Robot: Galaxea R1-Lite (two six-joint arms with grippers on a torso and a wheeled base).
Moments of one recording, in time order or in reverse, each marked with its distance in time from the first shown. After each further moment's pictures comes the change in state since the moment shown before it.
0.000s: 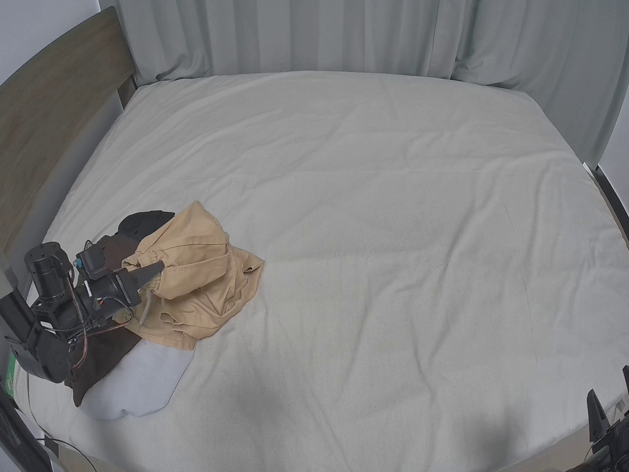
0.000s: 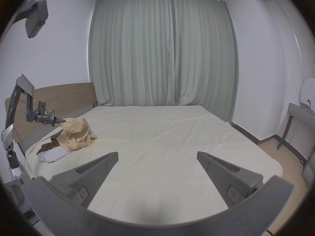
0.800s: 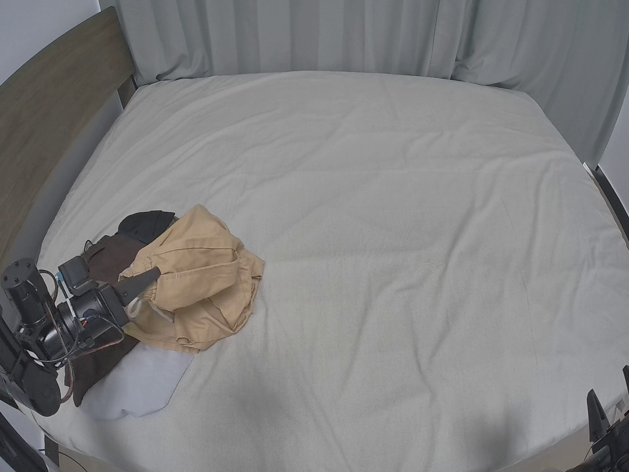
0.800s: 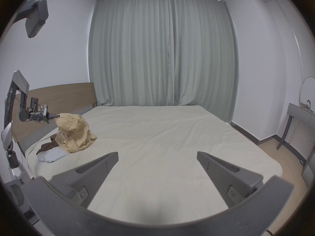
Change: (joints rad) left arm -0.042 -0.132 0.209 -0.206 -0.052 -0.076; right arm -0.002 0.000 0.000 0.000 0.000 -0.001
